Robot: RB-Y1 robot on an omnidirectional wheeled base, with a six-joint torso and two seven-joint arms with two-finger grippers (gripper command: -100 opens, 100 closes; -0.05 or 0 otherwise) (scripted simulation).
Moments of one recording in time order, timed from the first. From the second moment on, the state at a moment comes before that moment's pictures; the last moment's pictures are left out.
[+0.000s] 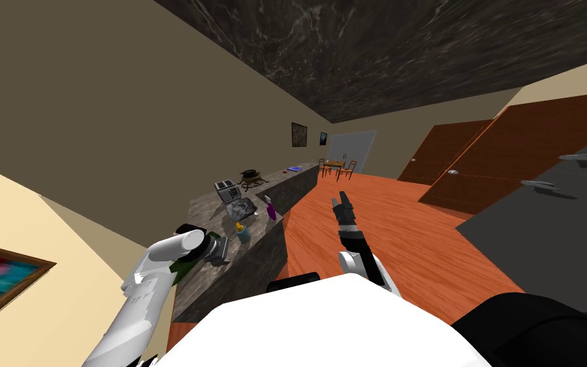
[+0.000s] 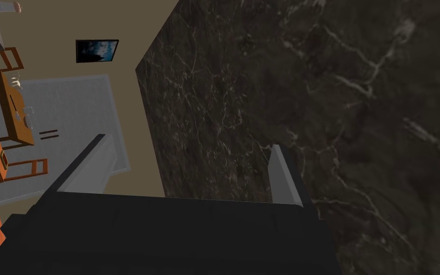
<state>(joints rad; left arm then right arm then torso) -0.04 0.48 0.35 -1.83 0.69 1.75 0.12 0.50 0.01 0.01 -2.23 0.01 -0.38 0.04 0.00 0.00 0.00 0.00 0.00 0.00</state>
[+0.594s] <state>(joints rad) -0.06 0.48 0.34 -1.78 0.70 1.81 0.11 0.50 0.01 0.01 -2.23 0.01 -0.38 0.04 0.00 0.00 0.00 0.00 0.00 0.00</state>
